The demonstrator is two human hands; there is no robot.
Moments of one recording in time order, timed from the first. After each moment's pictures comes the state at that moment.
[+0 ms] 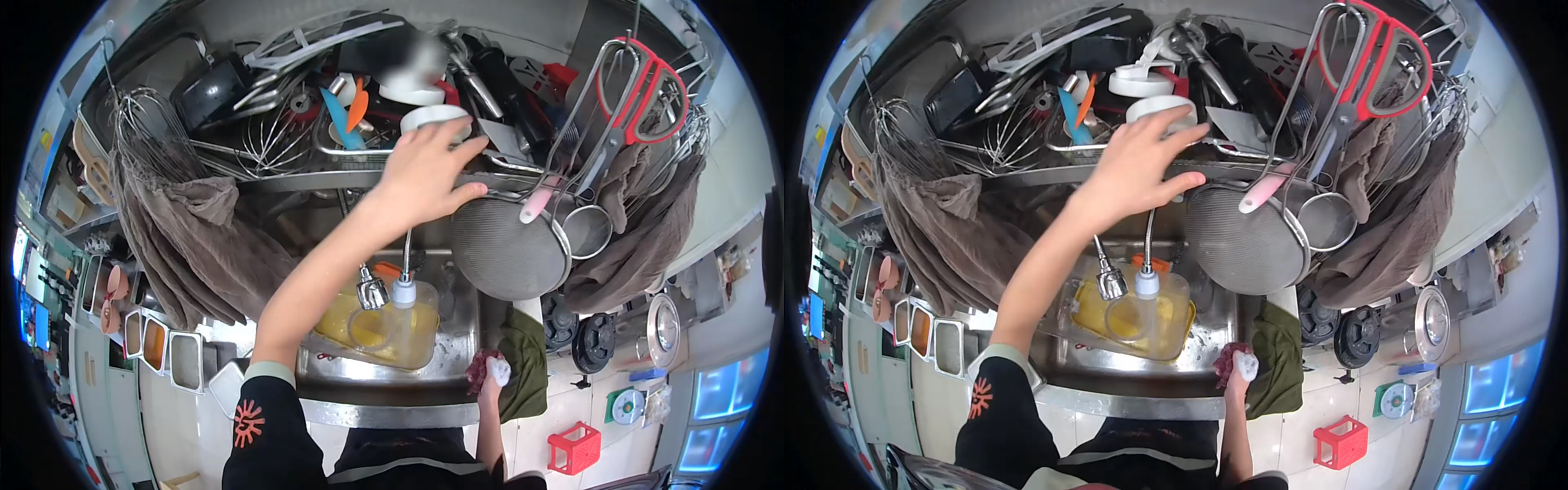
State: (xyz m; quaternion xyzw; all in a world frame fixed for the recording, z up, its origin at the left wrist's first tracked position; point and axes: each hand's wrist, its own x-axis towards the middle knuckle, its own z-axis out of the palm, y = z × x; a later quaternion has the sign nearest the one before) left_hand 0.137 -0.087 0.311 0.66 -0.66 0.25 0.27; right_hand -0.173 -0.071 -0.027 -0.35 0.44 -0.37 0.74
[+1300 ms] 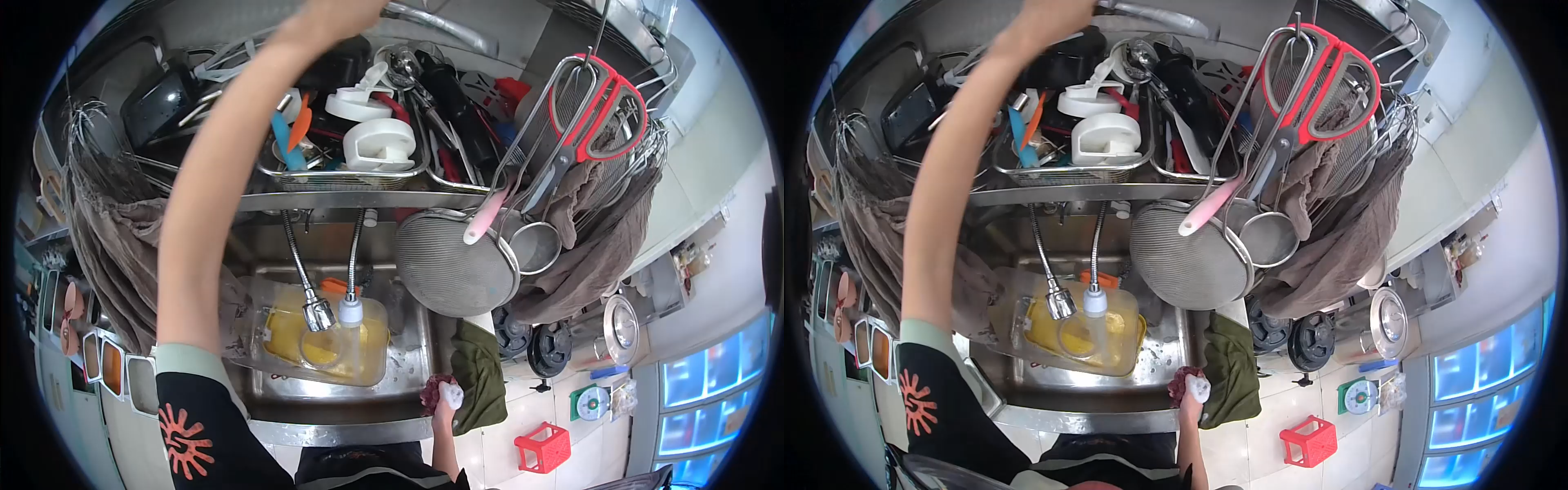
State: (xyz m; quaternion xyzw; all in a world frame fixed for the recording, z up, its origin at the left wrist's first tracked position) left_hand 0.252 -0.172 0.430 0.64 -0.47 0.61 0.03; right_hand -0.180 -0.048 -0.011 -0.34 0.50 -0.38 0.70
